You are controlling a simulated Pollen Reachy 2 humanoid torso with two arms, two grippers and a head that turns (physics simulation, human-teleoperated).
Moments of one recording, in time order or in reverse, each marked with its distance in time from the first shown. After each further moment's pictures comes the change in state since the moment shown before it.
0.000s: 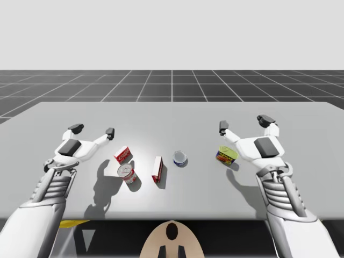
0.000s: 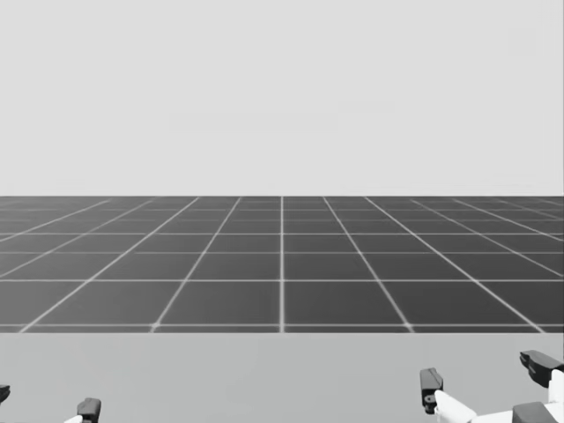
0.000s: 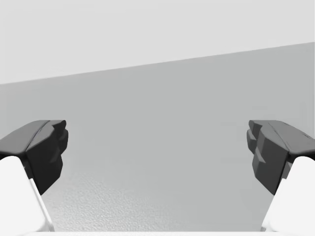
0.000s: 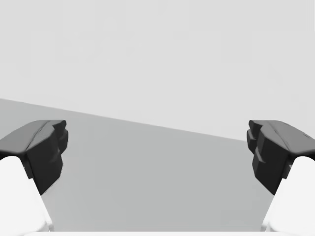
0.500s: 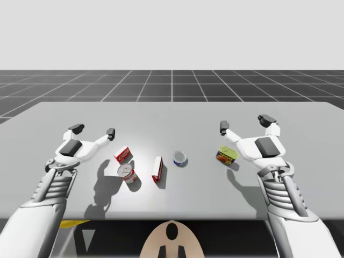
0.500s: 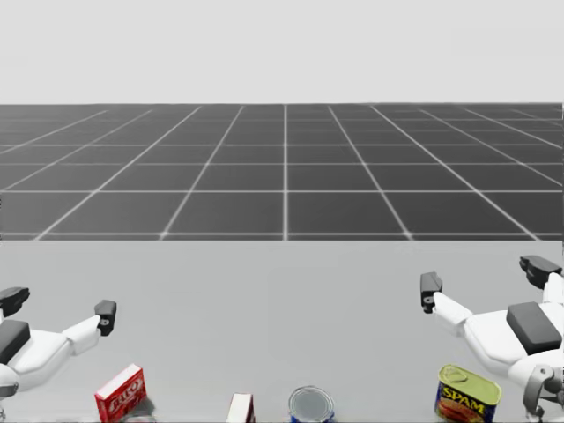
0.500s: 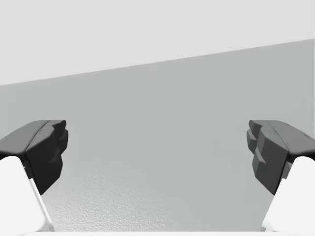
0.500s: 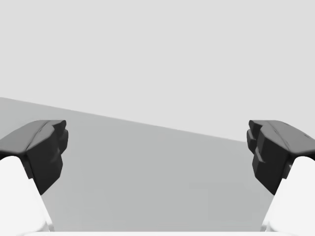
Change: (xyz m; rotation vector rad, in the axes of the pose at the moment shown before) left arm -0.001 -0.001 0.000 0.000 0.002 -0.016; right arm 0.000 -0.003 0.000 0.001 0.002 0.011
